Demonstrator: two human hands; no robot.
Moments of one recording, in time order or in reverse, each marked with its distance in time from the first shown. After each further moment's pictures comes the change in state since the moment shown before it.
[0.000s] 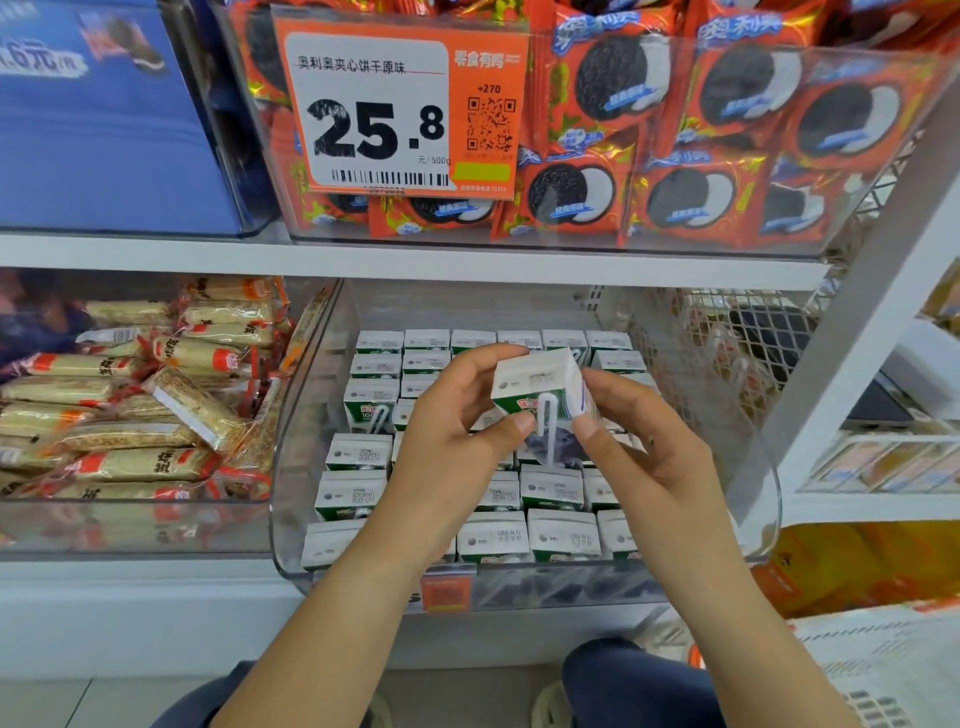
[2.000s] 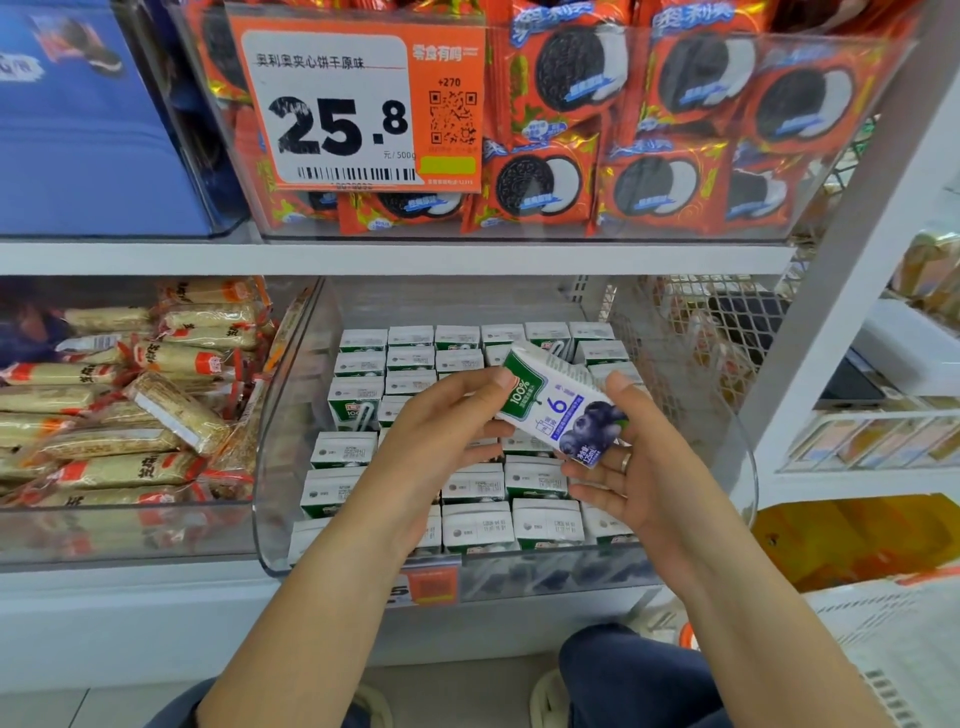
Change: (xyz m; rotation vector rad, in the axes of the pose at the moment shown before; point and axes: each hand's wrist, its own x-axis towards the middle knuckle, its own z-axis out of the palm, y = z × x) left_hand 0.002 0.001 -0.002 -0.089 -0.027 -0.338; right_hand 0.005 0.001 -0.014 0.393 -0.002 0.645
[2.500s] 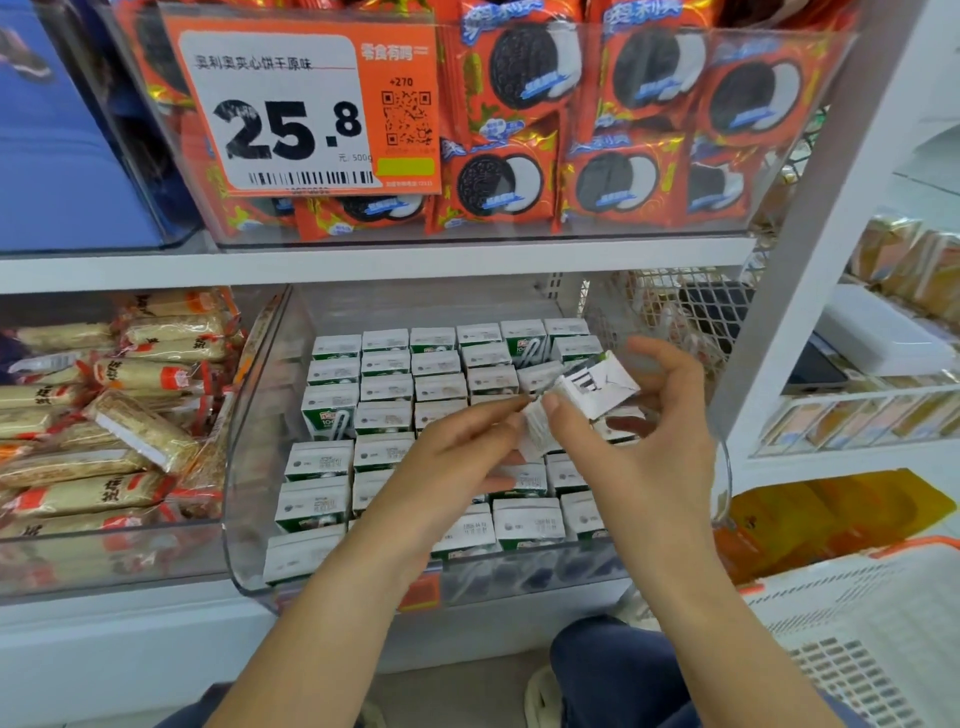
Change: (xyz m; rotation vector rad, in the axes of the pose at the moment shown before) left_hand 0.000 -0.012 0.016 0.121 -0.138 -0.030; right_hand -0.012 0.005 0.010 -0.425 0.426 -0.703
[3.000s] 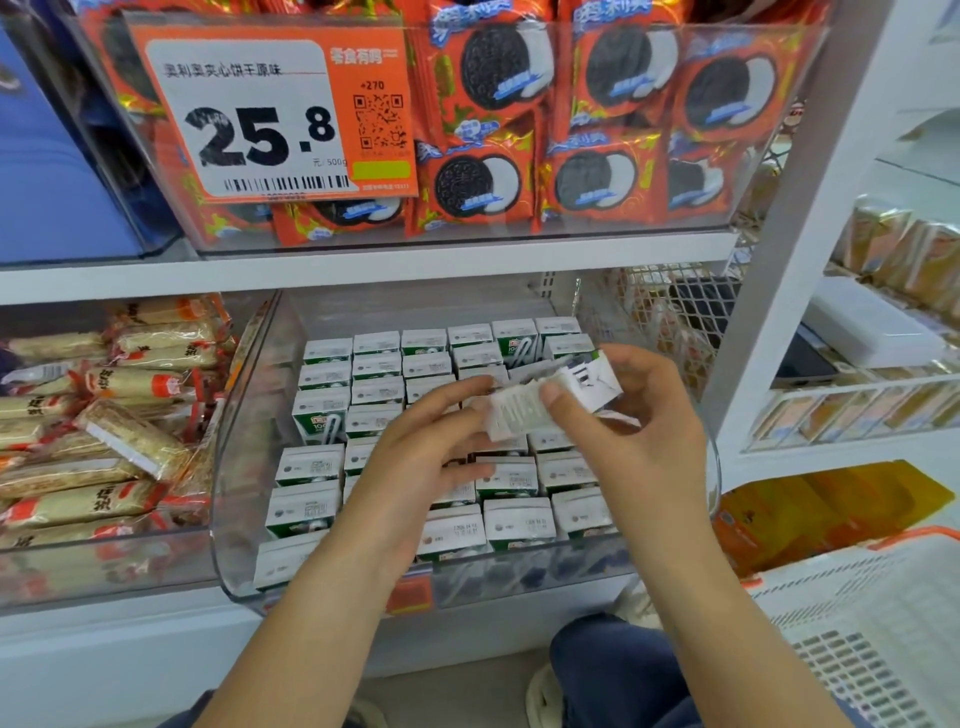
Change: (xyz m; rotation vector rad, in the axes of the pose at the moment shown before) left_hand 0.002 0.002 -0.007 -0.215 0.073 -0.007; right_hand 0.007 -0.003 -0.005 0.107 -0.059 0.109
